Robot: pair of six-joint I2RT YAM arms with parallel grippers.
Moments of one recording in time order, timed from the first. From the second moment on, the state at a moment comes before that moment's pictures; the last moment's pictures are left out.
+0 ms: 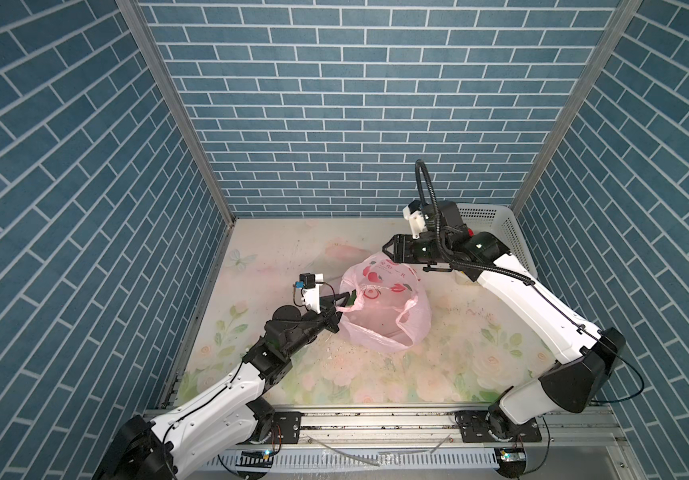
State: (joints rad) left arm -0.65 0.88 0.36 0.45 0.13 -0.58; right arm 0.70 1.54 1.62 -0.78 -0.16 0.49
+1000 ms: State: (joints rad) left arm -0.60 0.99 0.44 0.59 0.15 -0.62; right arm 0.93 1.71 1.20 -0.64 -0.18 0.26
